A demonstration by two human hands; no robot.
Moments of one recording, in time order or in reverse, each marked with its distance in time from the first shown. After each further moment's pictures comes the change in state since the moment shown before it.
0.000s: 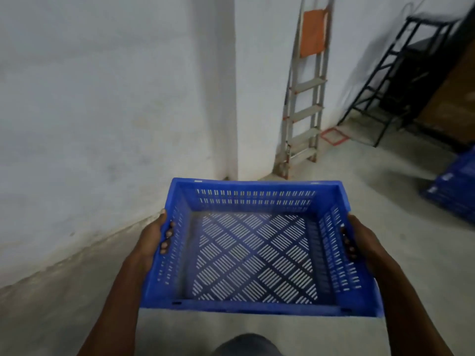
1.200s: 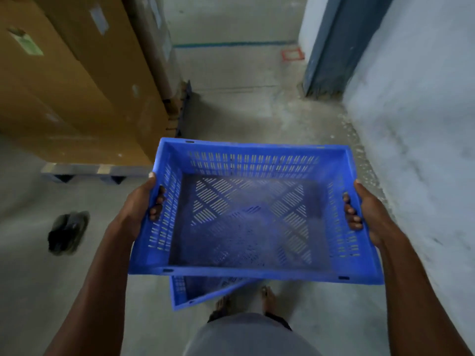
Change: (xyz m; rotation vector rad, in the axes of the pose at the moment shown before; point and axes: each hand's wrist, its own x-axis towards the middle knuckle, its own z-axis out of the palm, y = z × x) left_hand -0.543 -0.324 -0.376 -1.068 1.722 0.001; right_hand -0.504 0.137 0.809 -1.091 -1.759 -0.132
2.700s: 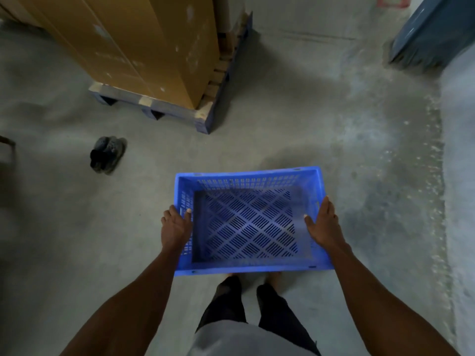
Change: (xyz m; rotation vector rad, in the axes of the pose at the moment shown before) left_hand 0.029 -0.234 -0.031 0.903 0.542 -0.168; right_hand 0.120 0.167 0.129 -1.249 -0.126 -0.251
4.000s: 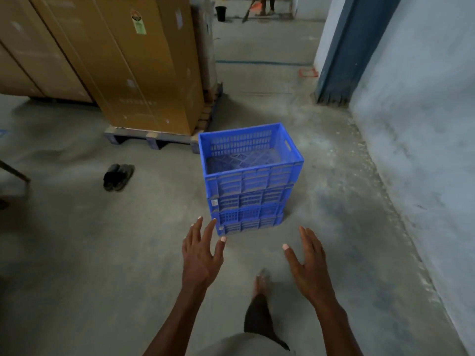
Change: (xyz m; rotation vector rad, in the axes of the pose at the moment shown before) left_hand -0.478 -0.323 -0.049 -0.248 0.152 0.691; right_hand -0.648 0.086 0.193 0.401 0.406 -0.217
